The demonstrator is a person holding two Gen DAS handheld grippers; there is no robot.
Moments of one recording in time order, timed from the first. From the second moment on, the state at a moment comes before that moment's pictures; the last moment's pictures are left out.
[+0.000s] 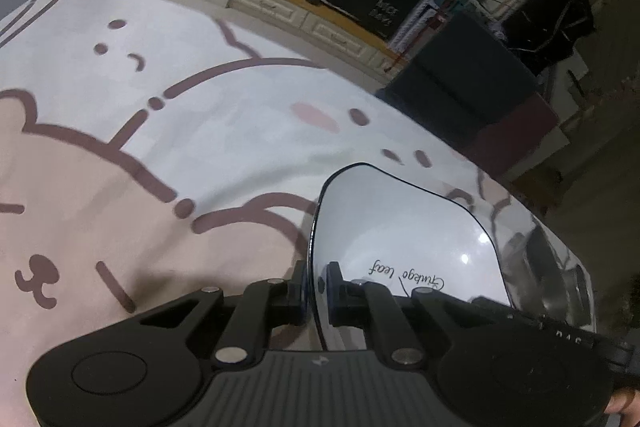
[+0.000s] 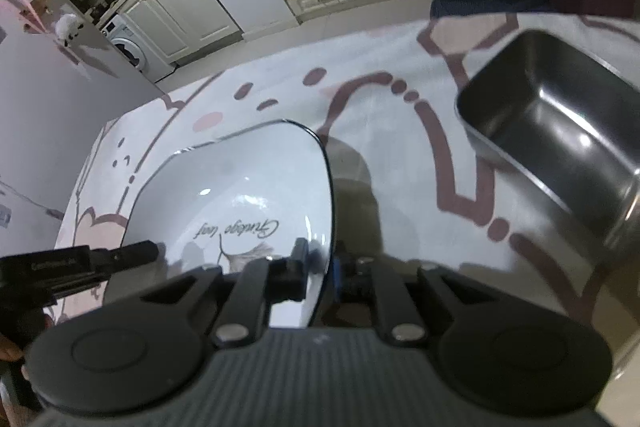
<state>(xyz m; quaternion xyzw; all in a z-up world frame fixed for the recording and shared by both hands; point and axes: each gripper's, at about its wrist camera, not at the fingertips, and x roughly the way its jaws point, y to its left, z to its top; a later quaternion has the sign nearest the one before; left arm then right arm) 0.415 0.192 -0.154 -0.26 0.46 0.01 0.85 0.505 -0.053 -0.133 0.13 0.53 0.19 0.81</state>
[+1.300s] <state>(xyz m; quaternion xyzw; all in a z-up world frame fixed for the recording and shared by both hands) 0.230 0.081 -0.054 -0.22 0.39 -0.11 0.89 0.292 -0.169 0.017 0.09 0.42 0.18 0.89</state>
